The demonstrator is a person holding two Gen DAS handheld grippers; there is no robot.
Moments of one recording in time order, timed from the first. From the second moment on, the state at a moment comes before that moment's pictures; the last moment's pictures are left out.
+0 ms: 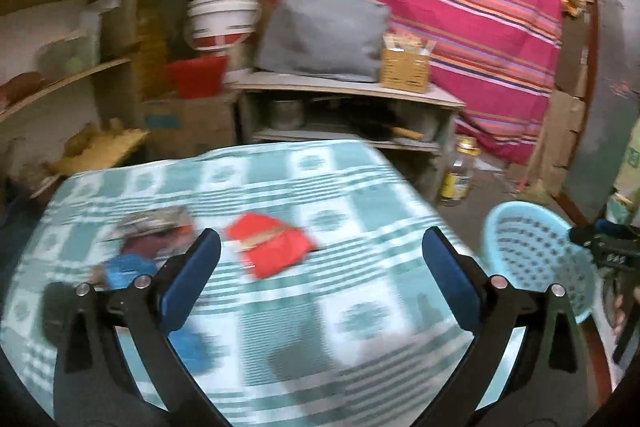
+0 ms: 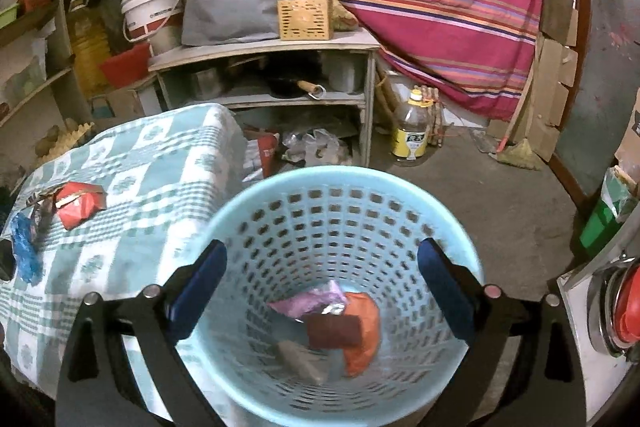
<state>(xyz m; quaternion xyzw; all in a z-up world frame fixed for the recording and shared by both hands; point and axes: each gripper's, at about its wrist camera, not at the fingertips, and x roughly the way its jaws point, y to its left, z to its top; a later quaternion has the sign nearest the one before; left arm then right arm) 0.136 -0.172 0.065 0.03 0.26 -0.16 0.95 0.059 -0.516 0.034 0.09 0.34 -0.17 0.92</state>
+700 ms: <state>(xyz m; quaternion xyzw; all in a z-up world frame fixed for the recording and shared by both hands) 0.174 0.053 -0.013 -0.02 0.34 0.02 0.94 0.106 -0.342 0.018 0.02 0.34 -0.10 0.93</state>
